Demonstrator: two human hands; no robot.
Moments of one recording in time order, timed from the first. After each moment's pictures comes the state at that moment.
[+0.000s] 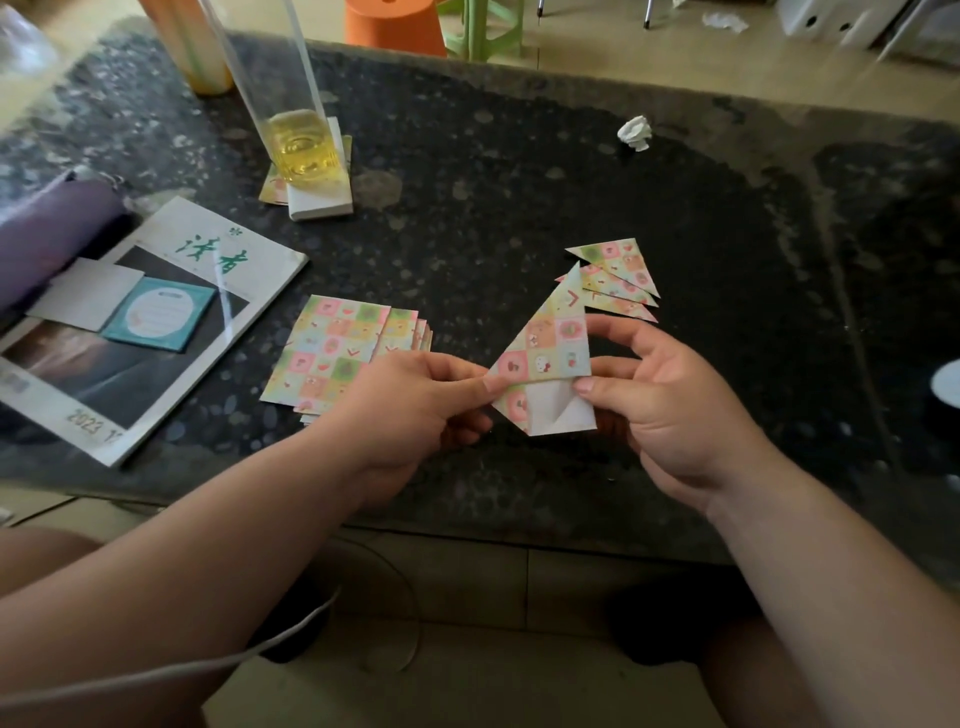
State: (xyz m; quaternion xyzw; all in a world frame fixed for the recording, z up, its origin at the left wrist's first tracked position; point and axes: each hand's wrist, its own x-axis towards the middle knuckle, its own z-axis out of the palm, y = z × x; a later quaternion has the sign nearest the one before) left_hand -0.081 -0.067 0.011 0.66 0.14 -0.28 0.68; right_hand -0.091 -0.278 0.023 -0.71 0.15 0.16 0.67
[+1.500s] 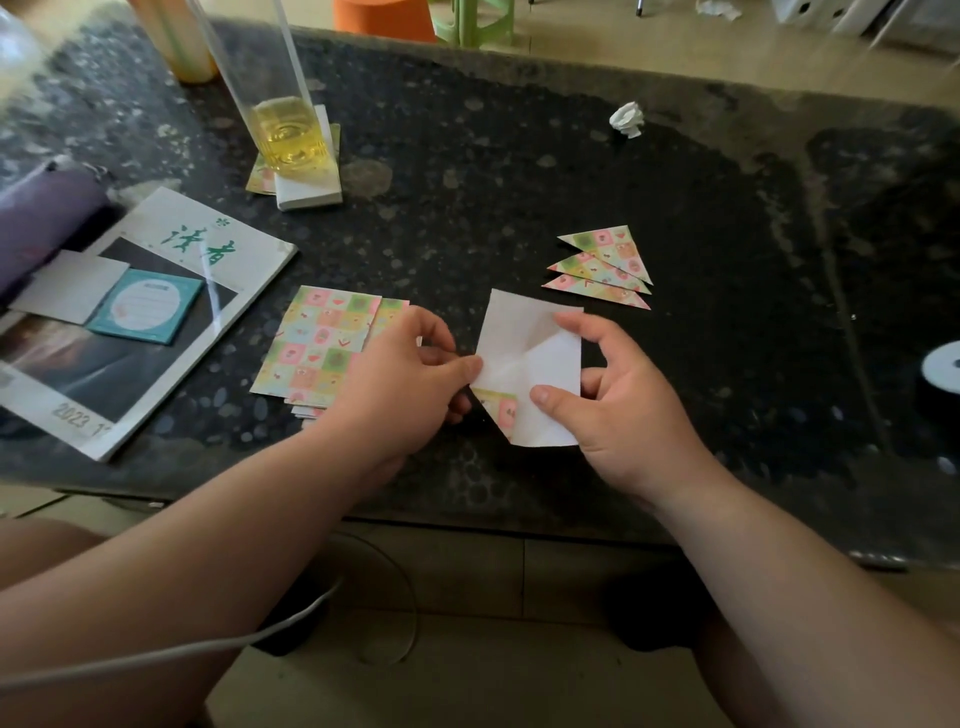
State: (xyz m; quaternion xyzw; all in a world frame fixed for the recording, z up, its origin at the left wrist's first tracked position) left_hand -0.076 -0.074 -0.003 0.77 0.13 -0.16 0.61; right_hand -0.106 -0.263 0.002 -0.82 0.11 0.12 0.54
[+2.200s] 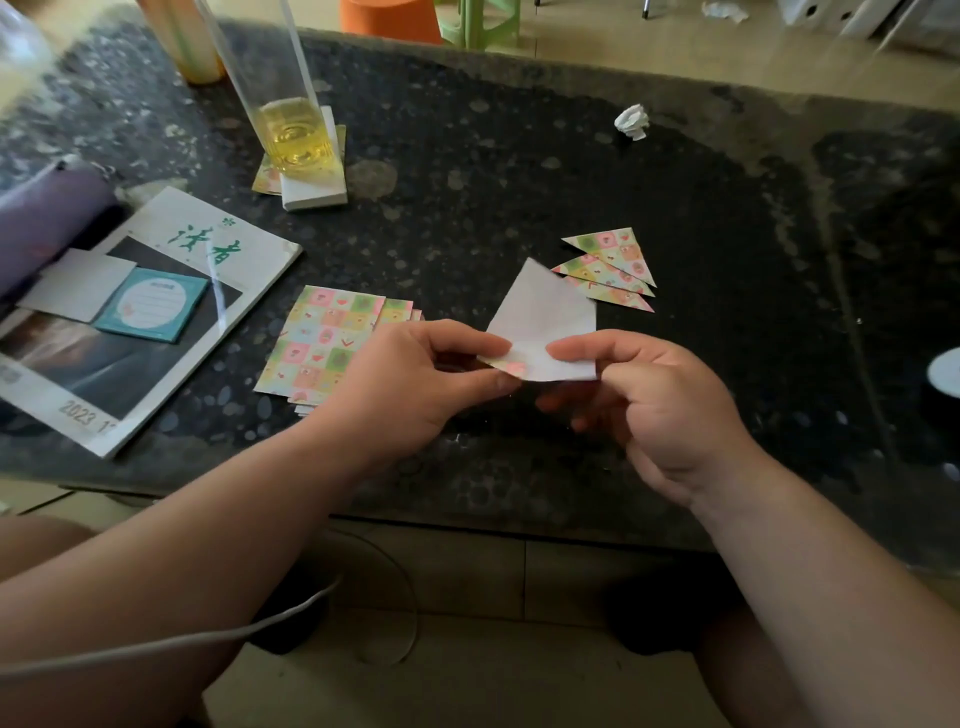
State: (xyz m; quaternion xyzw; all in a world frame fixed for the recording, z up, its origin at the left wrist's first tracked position) left_hand -0.080 -0.067 0.014 0.81 -0.01 -0.17 0.57; right_hand -0.098 -0.273 0.018 -0.71 0.15 0.14 0.67
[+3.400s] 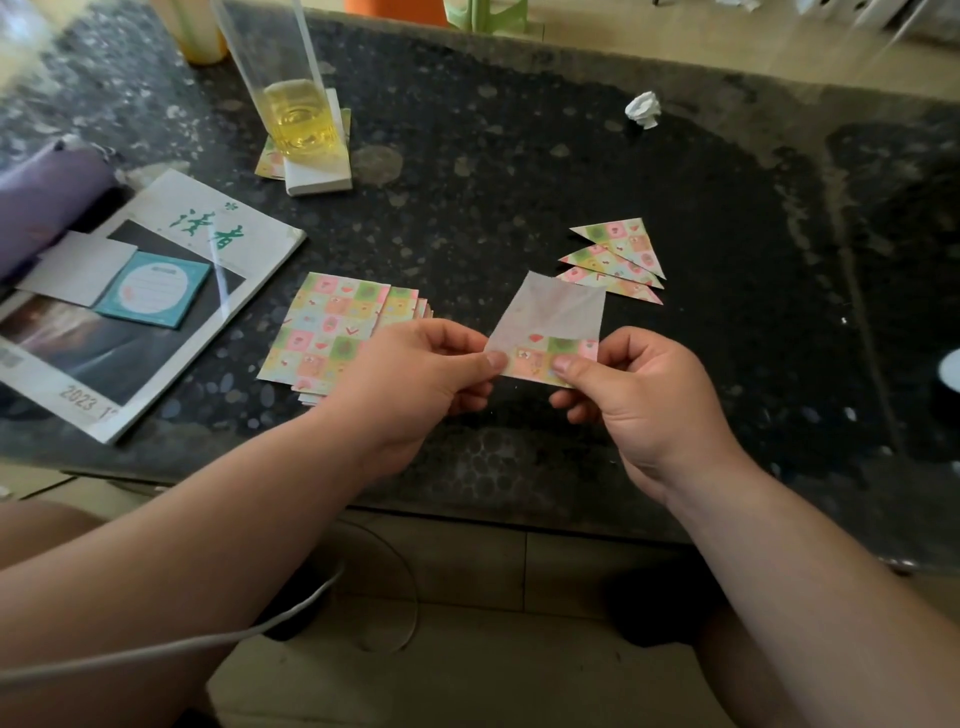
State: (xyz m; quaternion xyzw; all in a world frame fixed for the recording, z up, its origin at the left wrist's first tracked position) left_hand -0.078 -0.074 0.001 0.67 0.14 -0.22 0.70; right_hand -0.100 -0.258 0.007 -0.74 0.19 0.07 0.64
